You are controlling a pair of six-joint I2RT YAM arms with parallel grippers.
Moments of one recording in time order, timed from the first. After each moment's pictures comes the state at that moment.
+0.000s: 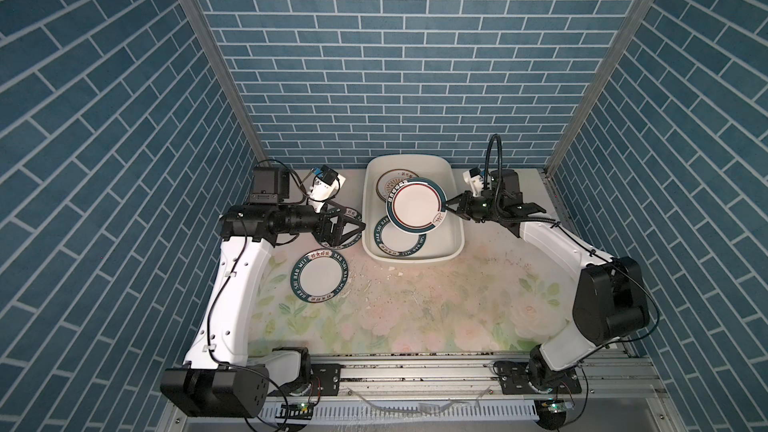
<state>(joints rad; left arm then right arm) -0.04 1.23 1.45 -1.07 0.92 0.34 0.35 1.63 1.22 -0.20 -0.69 0.63</state>
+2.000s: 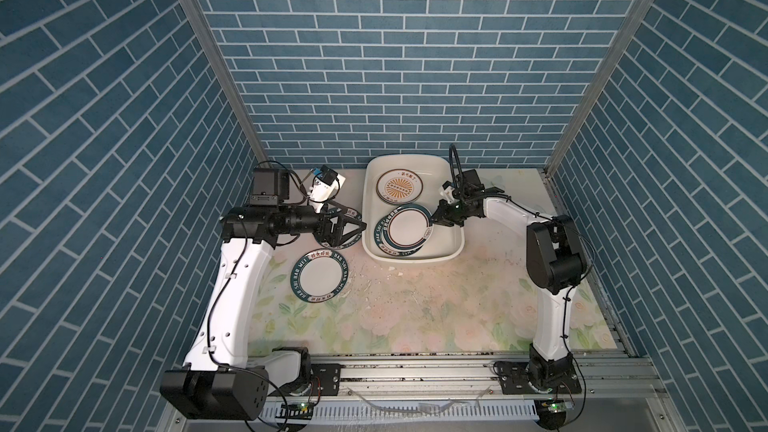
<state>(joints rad) -0.04 1.22 1.43 -1.04 0.95 0.32 0.41 2.07 1.58 -0.54 -0.59 0.45</state>
